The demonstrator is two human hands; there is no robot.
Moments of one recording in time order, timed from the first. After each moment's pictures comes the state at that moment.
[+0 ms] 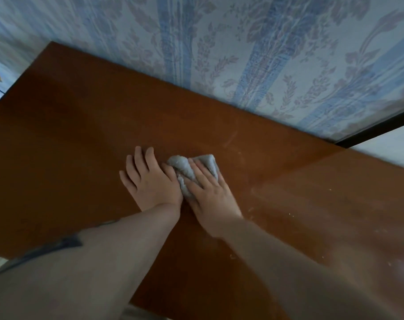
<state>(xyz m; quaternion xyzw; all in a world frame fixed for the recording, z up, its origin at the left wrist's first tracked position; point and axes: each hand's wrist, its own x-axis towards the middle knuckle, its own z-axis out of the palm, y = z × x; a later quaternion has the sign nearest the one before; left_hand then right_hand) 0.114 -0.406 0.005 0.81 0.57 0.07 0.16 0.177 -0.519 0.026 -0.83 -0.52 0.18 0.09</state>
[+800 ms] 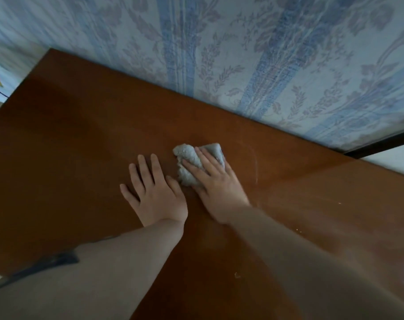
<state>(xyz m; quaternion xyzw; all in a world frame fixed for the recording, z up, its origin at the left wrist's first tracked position) 0.117 -0.406 0.004 0.82 0.56 0.00 0.13 0.221 -0.490 0.020 -0.83 -0.52 0.16 0.10</state>
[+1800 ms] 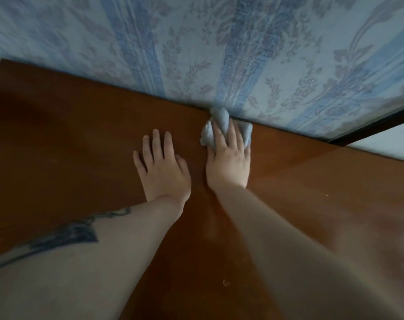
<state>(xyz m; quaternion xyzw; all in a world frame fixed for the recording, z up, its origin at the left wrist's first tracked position) 0.191 -0.395 0.001 0.90 0.41 0.02 0.11 0.276 -0.481 0.008 -0.96 -0.20 0.07 0.19</state>
